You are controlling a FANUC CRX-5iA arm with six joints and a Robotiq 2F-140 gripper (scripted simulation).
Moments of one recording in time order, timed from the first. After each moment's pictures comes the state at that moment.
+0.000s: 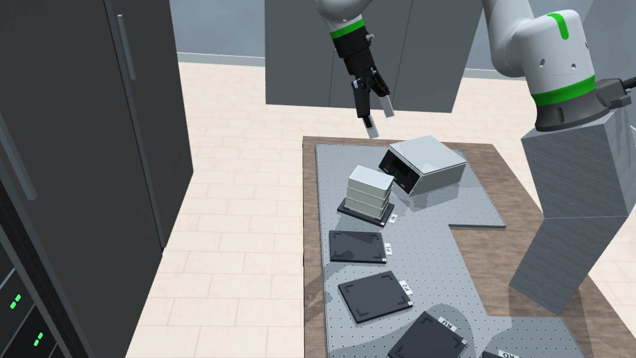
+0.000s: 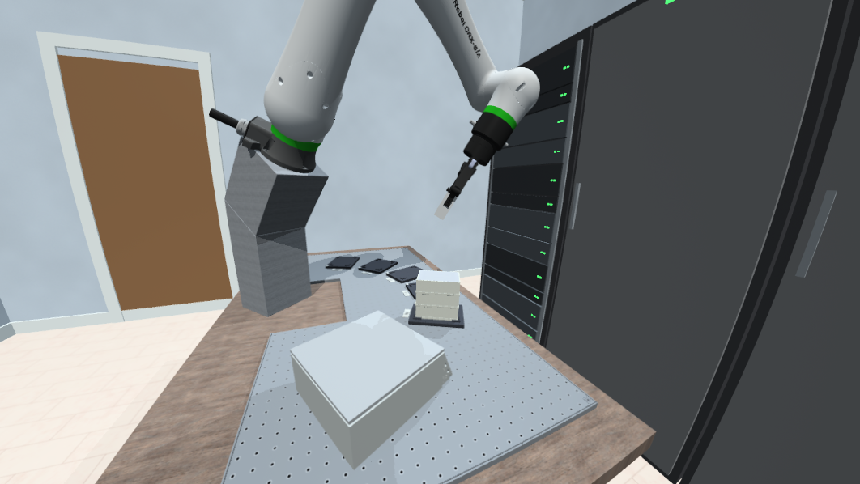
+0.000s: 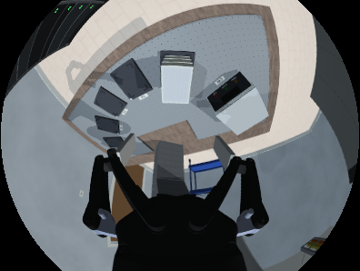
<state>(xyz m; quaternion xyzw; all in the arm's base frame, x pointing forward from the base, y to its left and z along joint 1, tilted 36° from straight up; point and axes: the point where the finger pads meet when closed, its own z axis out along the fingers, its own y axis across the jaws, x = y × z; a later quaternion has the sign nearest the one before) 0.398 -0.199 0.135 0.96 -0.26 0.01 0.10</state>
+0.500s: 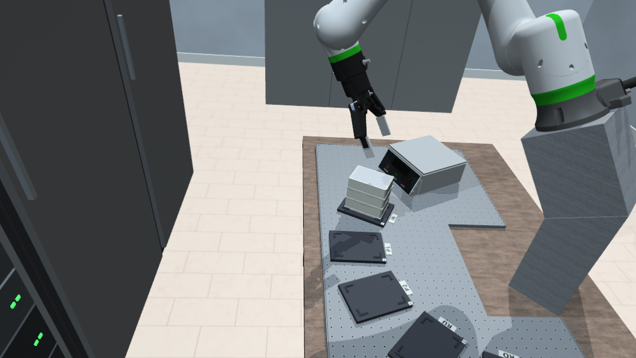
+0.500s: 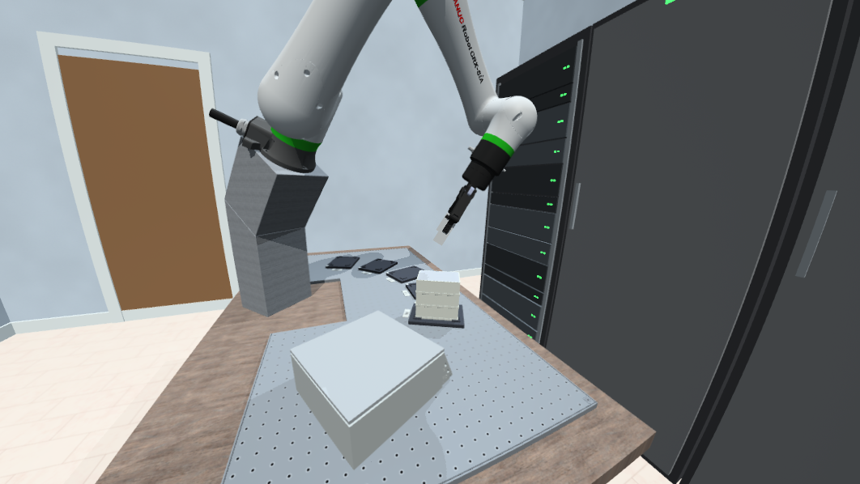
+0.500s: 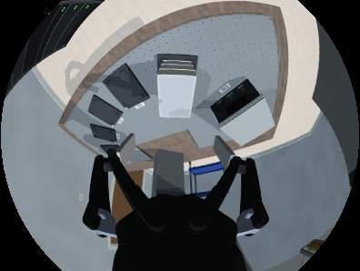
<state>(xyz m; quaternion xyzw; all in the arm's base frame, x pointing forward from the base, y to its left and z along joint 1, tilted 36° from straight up) 0.425 -0.227 0.082 0.96 -0.26 0.01 0.10</state>
